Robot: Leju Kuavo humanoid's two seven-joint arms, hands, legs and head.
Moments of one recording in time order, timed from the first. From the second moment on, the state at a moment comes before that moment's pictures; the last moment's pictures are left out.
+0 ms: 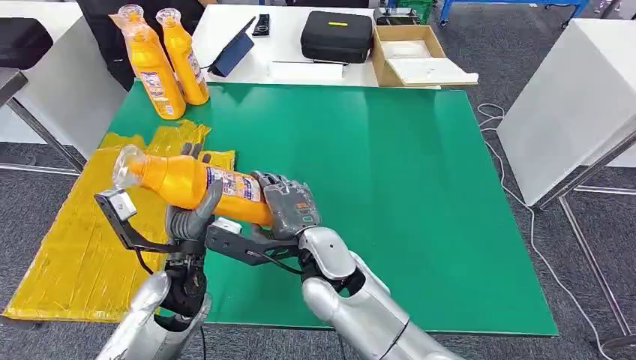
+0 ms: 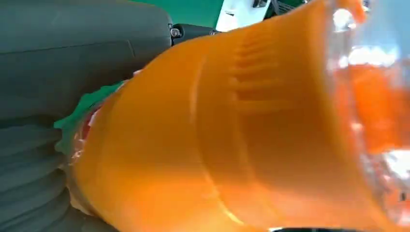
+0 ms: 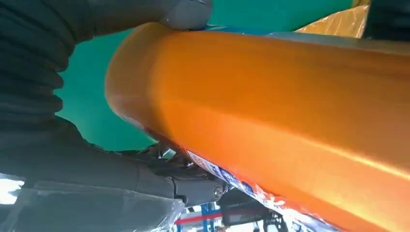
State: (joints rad) left arm -0.20 0.03 -0.34 -1.58 0.63 0.30 -0.36; right arm -0.54 0.25 0.89 -1.06 0.95 0.05 0.28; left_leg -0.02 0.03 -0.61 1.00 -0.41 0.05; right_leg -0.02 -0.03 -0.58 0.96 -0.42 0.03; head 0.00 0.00
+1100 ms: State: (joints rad) left arm -0.18 0.04 -0.30 -1.60 0.73 0.29 -0.39; right arm -0.55 0.27 0.92 -1.06 0.88 0.09 0.26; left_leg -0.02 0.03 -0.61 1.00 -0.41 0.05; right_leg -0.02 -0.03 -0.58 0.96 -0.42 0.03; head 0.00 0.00
